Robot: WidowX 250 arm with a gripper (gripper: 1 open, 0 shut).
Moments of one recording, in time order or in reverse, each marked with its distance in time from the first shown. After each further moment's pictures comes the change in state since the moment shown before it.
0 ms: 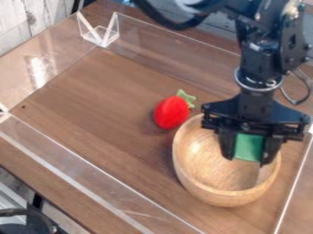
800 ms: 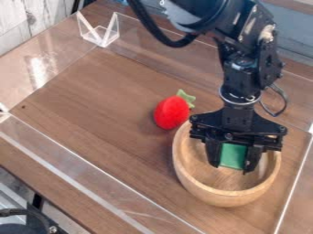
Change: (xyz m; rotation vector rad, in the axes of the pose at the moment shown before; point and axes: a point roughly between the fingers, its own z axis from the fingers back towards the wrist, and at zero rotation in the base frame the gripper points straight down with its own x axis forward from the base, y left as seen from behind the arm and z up) arm 0.011 0.021 -0.025 0.017 0.026 0.003
